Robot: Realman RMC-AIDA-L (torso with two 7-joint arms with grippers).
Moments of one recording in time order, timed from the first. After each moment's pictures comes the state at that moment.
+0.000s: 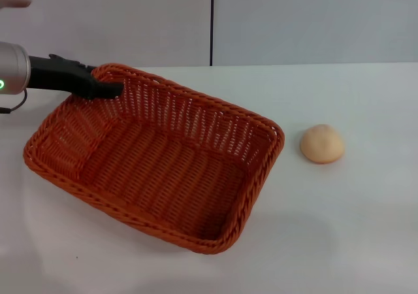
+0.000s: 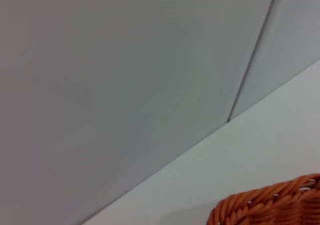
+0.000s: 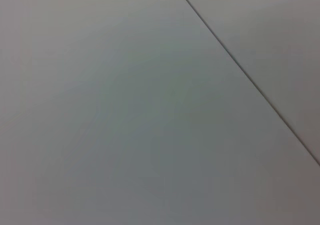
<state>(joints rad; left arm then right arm) -0.56 -2.06 0.96 1.03 2.36 1.21 -2.05 0.38 2.07 -0.03 -0.10 -0.86 -1.31 0.73</state>
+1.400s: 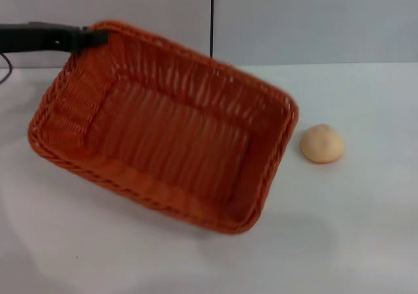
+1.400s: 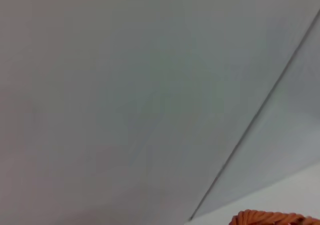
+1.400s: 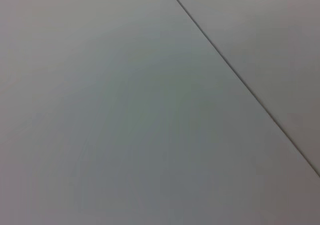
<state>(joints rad) -0.53 -2.05 0.77 1.11 2.14 1.37 -2.15 0.38 2.07 -0.02 -0.10 -0.85 -1.31 0.73</state>
